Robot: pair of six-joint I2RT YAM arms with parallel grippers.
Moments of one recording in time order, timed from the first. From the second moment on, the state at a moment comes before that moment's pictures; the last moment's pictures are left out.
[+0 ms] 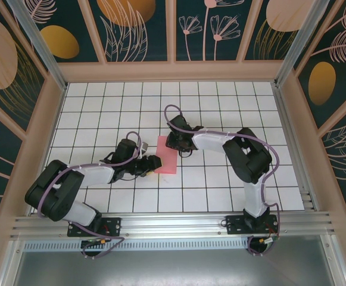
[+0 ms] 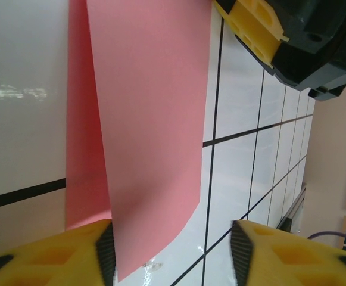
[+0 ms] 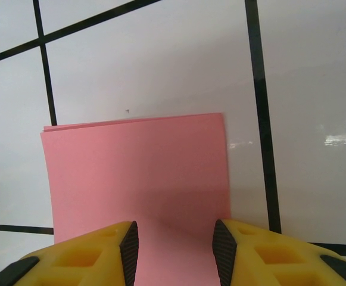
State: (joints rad) left arm -0.53 1.48 0.46 0.25 0.59 -0.94; right arm 0.74 1.97 1.23 -0.28 0.02 0.89
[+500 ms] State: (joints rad) left arm -0.53 1.53 0.48 0.20 0.50 -0.92; right arm 0.80 1.78 1.14 -0.25 -0.10 0.81
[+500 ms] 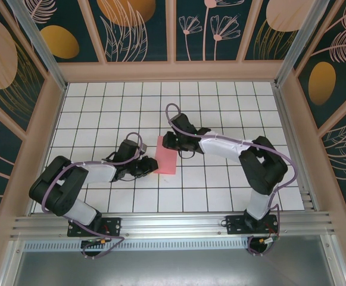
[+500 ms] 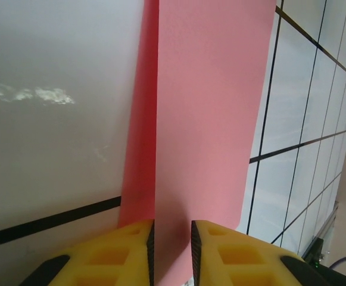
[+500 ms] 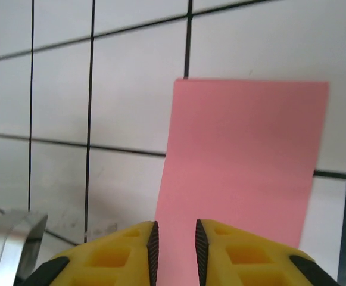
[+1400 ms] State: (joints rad) left arm -0.53 1.54 0.49 0.27 0.57 -0.94; right arm 0.86 1.83 1.01 -0.24 -0.13 0.85
